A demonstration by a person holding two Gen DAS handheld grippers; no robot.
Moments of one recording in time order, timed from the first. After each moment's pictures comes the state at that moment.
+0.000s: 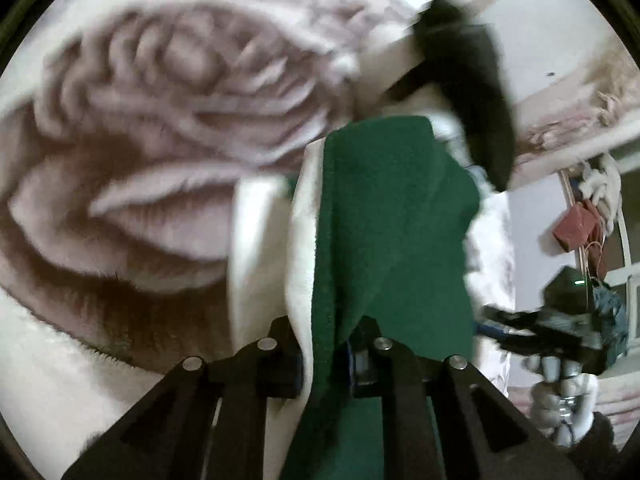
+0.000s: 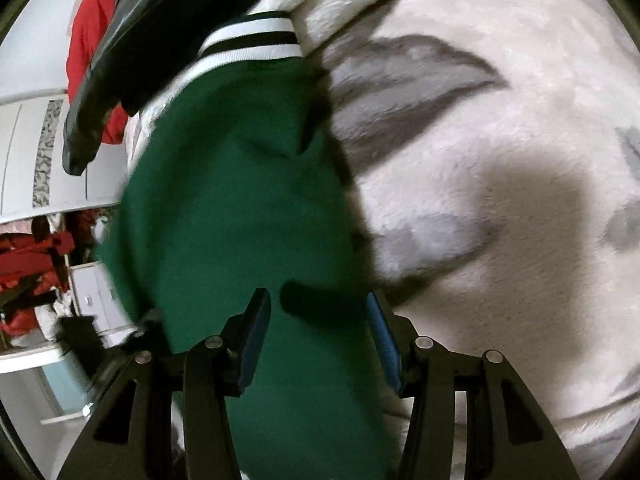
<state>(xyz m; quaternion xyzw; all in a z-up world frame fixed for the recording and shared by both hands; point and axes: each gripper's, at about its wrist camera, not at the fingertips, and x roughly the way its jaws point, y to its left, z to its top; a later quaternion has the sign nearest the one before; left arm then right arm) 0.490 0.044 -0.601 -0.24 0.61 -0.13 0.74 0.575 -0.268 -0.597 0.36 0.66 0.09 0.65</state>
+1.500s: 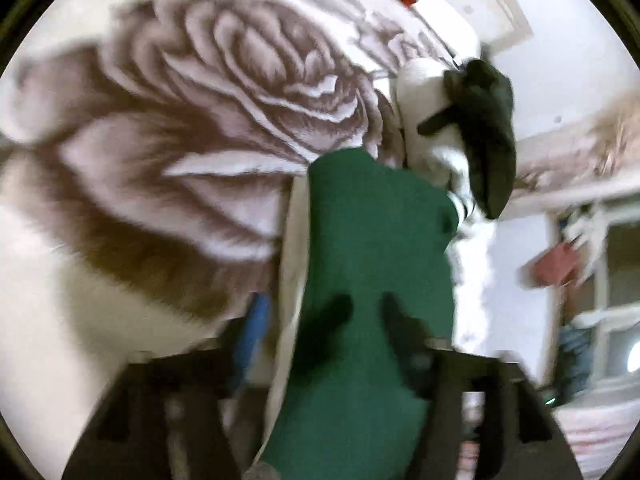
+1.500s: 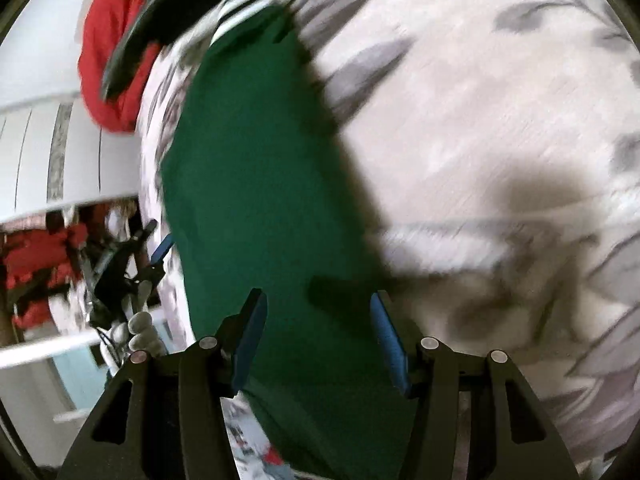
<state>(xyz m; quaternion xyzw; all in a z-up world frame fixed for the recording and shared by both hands) 0.445 0.093 -0.545 -0.27 0.58 -0.09 0.77 0.373 -0.253 -0.567 0.39 0.66 0.11 0.63</state>
